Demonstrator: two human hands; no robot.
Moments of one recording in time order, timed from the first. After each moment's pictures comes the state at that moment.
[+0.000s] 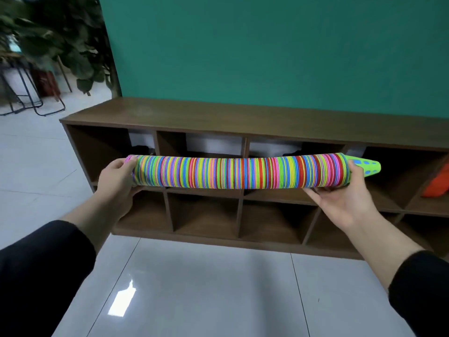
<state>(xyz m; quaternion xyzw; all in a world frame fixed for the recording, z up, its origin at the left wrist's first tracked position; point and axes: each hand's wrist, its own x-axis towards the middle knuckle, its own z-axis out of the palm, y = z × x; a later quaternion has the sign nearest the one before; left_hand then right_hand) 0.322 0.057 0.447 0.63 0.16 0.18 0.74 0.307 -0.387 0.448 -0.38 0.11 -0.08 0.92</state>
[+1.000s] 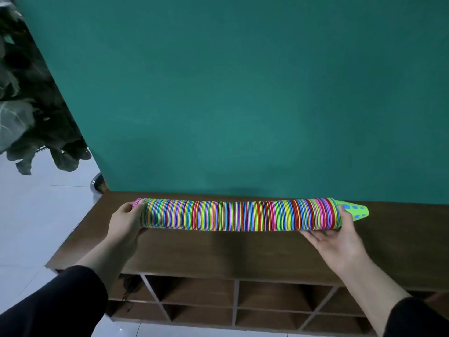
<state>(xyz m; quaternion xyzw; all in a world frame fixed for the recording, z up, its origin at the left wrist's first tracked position) 0.596 0.019 0.769 0.66 0.24 0.10 0.71 0.552 -0.421 0.755 -0.34 0.28 -0.07 0.90</state>
